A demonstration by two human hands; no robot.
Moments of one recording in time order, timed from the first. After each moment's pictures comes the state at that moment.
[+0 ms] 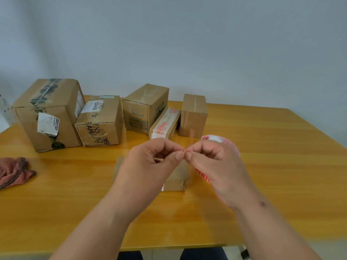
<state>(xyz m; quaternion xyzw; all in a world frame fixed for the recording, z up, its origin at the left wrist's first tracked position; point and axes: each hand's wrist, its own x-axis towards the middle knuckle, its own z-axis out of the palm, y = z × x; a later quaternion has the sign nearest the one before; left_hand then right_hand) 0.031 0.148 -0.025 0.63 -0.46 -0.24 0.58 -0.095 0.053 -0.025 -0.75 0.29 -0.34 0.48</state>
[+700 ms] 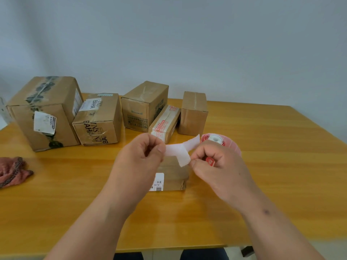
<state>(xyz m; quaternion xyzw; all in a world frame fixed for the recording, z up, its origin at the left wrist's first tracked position) 0.042 0.139 -0.035 0.69 -0.39 -0.22 0.57 -0.103 0.050 -0.027 -0.82 0.31 -0.30 0.36</state>
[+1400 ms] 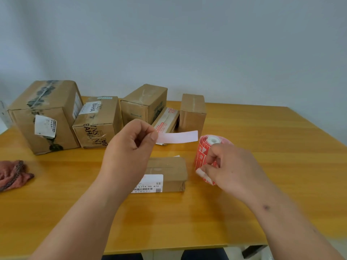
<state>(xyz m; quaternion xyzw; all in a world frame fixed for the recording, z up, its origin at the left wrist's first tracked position) 0.057 0.134 -0.025 0.70 -0.45 -0.09 0.55 -0.119 0.026 -0.030 -0.87 0.46 -0.16 0.11</state>
